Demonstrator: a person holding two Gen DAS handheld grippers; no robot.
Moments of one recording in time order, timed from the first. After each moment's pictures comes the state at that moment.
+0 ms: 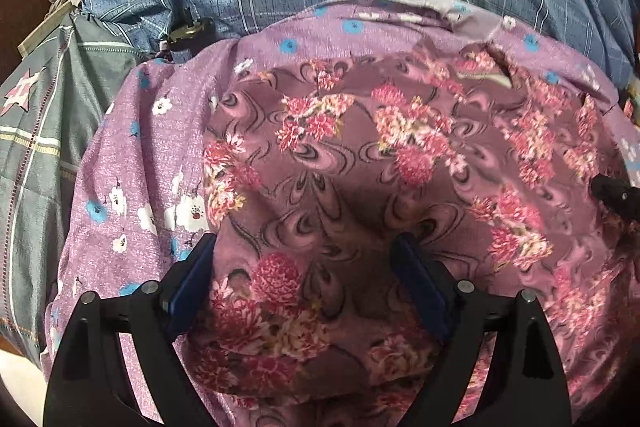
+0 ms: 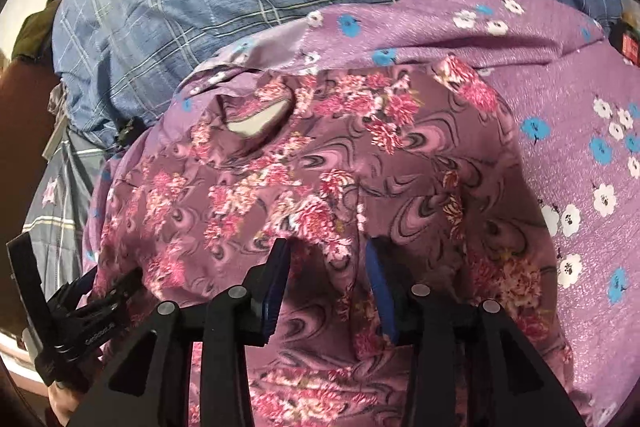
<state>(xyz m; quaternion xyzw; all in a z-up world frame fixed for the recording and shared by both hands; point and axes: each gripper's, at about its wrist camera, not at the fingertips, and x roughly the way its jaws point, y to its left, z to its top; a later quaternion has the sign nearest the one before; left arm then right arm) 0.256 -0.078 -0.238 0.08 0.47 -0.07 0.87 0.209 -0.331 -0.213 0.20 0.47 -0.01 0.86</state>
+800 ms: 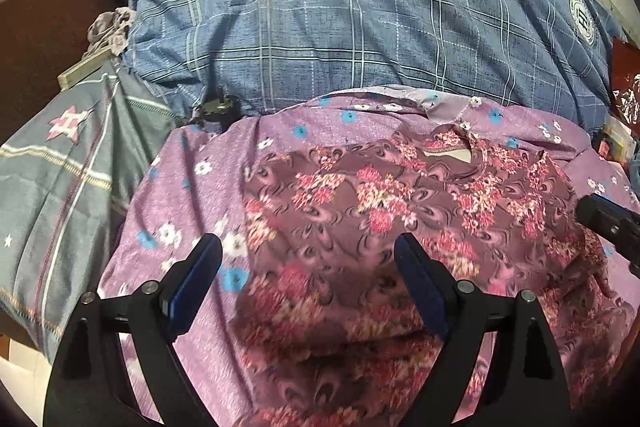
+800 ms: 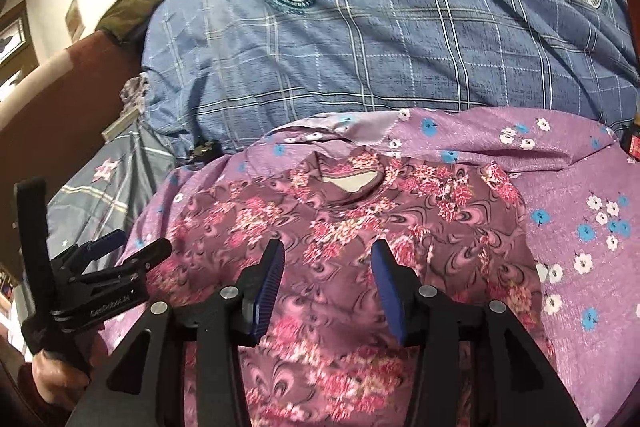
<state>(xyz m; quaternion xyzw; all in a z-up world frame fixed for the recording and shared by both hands) 0.205 -0.059 -0.175 0.05 0.37 -0.07 0.93 0.151 -0.279 -0.148 0.11 0.34 0.05 0.93</state>
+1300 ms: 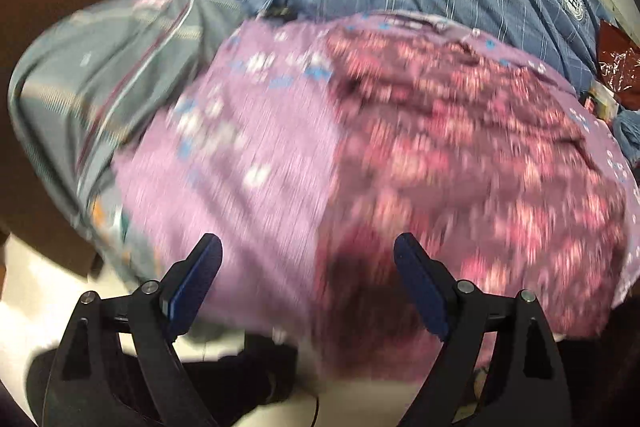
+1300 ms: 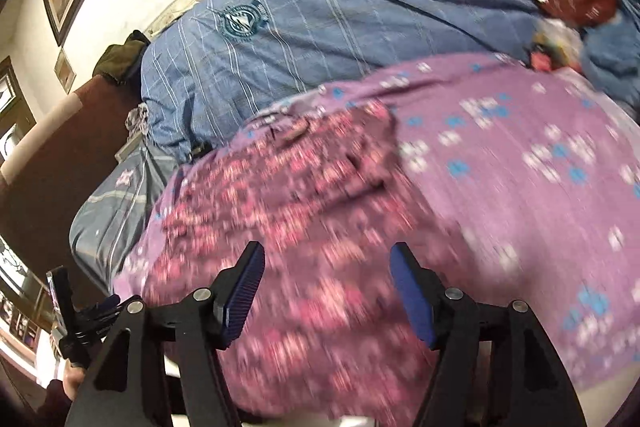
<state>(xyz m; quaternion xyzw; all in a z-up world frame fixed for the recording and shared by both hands) 0.036 0.038 -0.232 0.01 0.43 -0.05 0.90 -0.046 -0.365 -0.156 0.20 0.33 0.01 0.92</state>
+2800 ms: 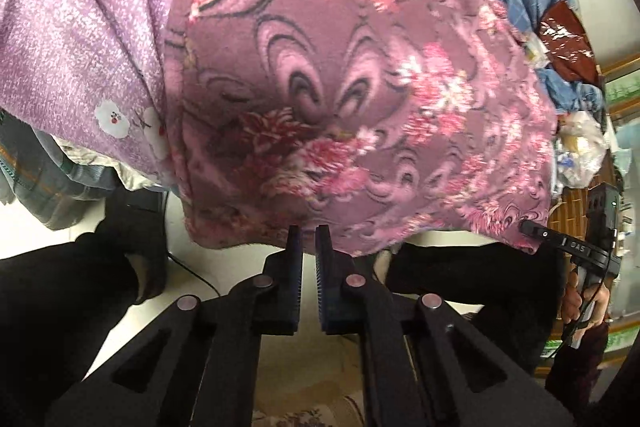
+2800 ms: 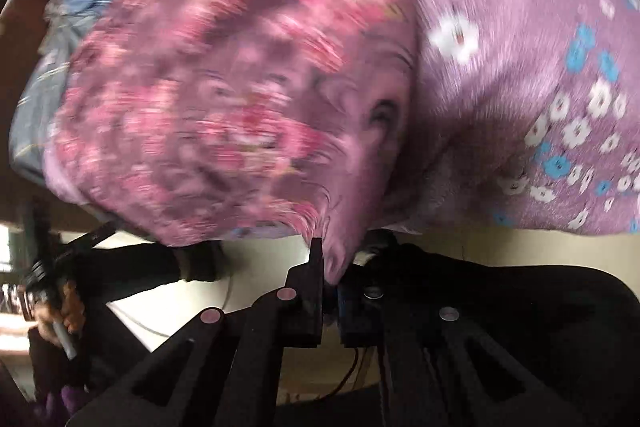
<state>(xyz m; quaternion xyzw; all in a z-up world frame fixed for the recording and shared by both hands) 0.013 0.013 -0.331 -0.12 0.61 -0.25 0.74 -0.098 -0.362 -0.269 0.20 0.60 0.00 0.78</state>
